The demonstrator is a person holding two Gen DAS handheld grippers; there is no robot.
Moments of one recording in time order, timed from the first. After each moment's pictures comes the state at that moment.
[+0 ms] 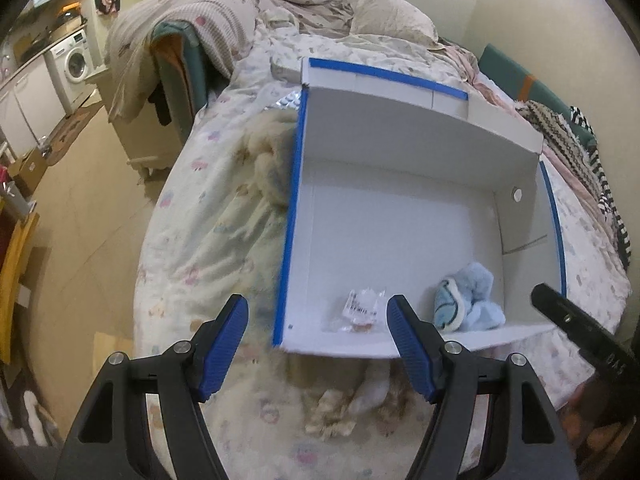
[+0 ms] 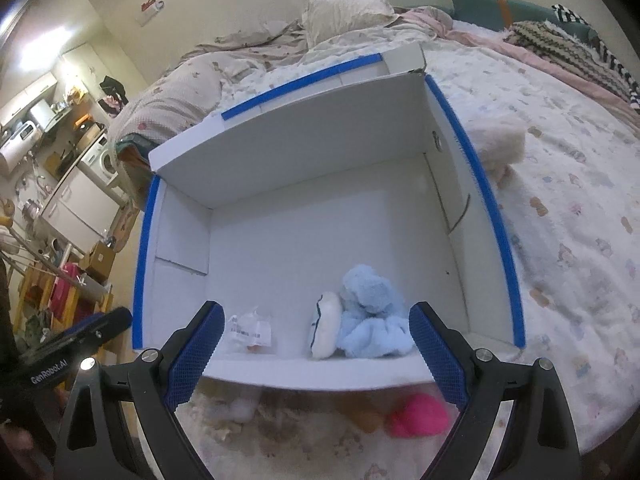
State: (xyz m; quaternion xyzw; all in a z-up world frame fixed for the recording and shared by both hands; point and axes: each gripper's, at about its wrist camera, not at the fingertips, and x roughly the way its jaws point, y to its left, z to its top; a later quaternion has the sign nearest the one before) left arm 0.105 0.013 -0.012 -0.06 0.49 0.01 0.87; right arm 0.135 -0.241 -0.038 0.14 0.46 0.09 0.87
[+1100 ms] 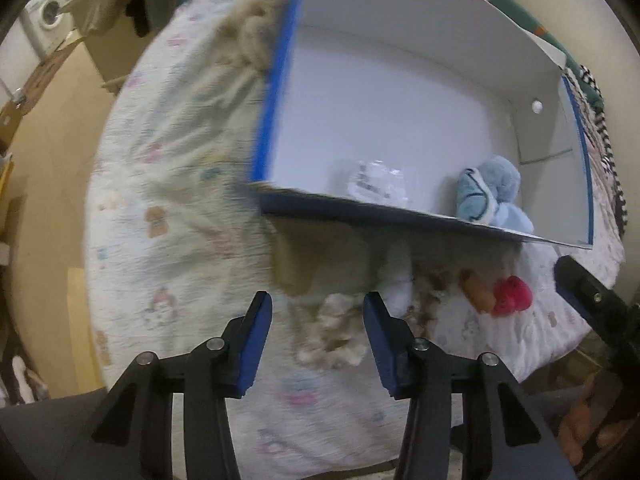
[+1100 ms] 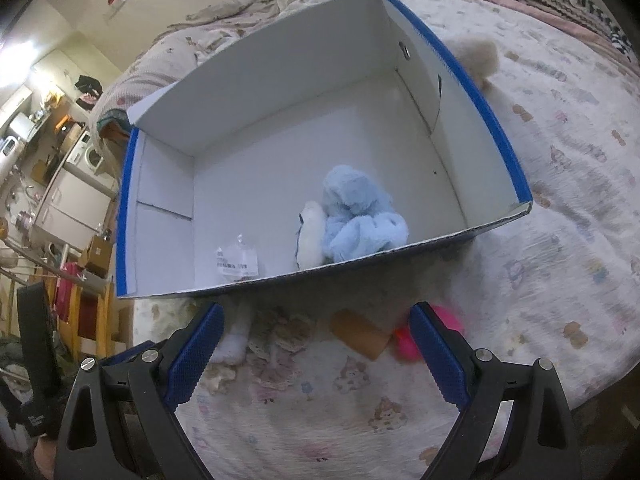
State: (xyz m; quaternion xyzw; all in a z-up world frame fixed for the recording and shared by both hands) left arm 0.085 0.006 -0.099 -0.09 0.61 -0.04 0.78; right arm 0.097 -0.240 -0.080 0.18 0.53 0.07 0.83
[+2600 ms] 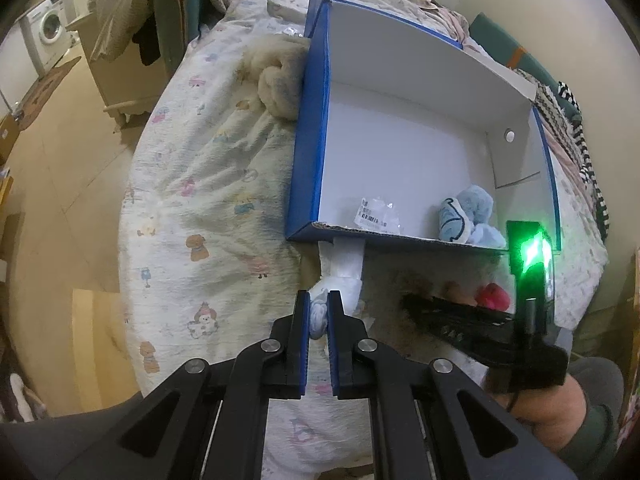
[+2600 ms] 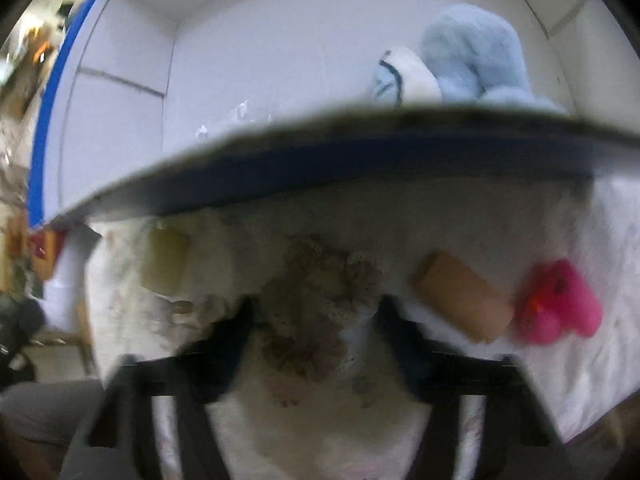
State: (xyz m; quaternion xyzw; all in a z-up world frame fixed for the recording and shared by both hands) left arm 0.061 0.045 -0.054 -0.10 0.56 -0.05 0.82; right arm 0.124 -0.146 -0.168 0.10 0.66 0.10 0.74
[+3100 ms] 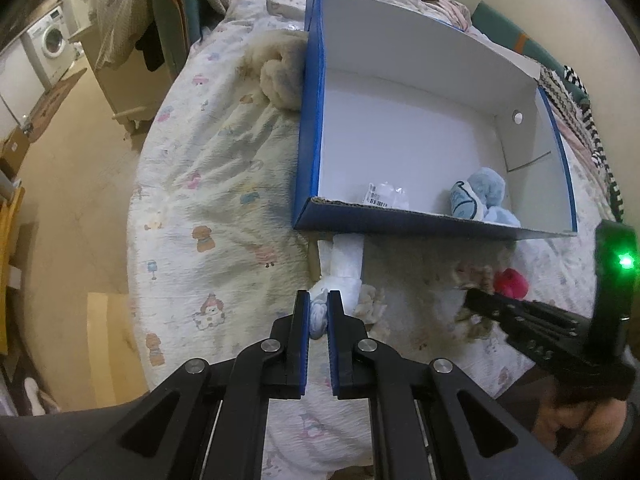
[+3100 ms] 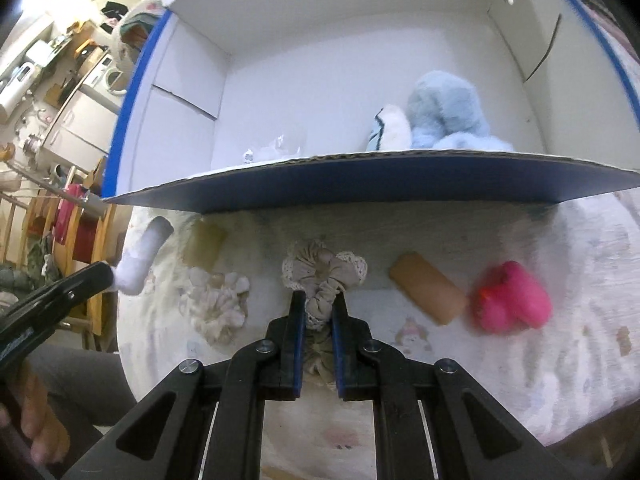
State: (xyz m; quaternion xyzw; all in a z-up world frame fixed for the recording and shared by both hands) left arm 0.051 0.033 -0.061 -0.06 0.56 -0.03 0.82; right arm 0.081 -0.177 -0.120 0.10 0.59 0.15 0.78
